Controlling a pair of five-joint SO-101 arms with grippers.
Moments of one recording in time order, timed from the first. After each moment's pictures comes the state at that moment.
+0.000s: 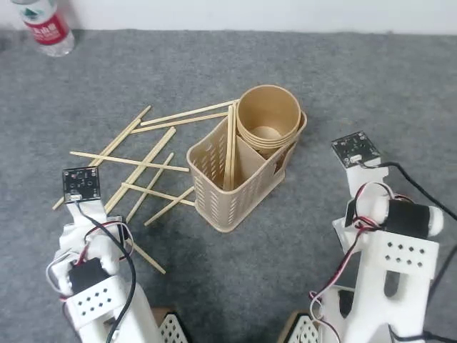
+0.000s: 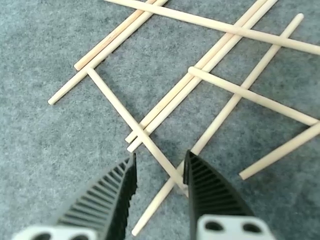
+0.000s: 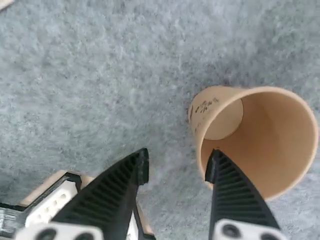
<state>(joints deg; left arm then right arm) -34.1 -78.2 89.5 52.1 -9.5 8.2 -49.1 39.8 96.0 31.6</state>
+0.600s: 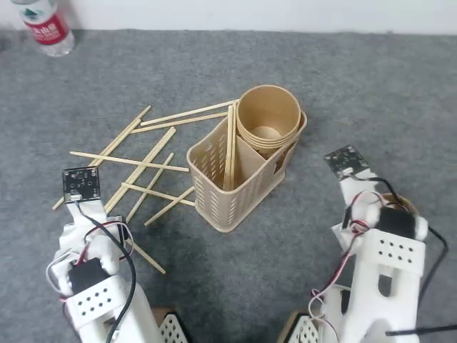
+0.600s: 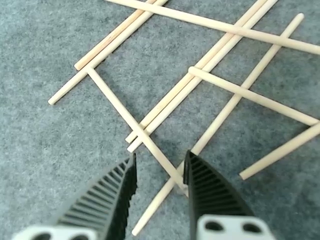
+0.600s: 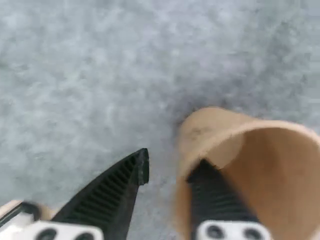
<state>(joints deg) -34.1 -78.2 89.5 52.1 -9.5 13.8 -49.1 56.4 75.7 39.8</state>
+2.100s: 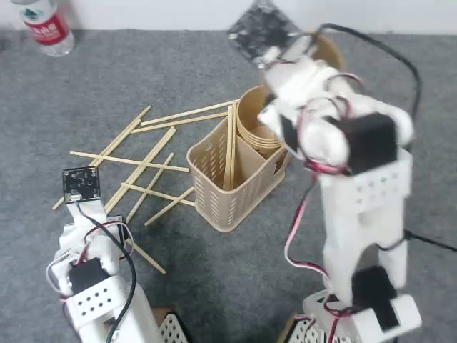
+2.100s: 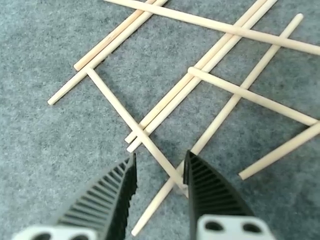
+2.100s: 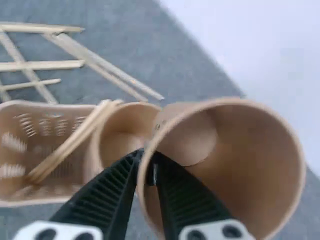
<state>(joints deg) -34.1 -78.2 89.5 52.1 -9.5 -25.5 -7.0 -40.3 99.5 29.8</state>
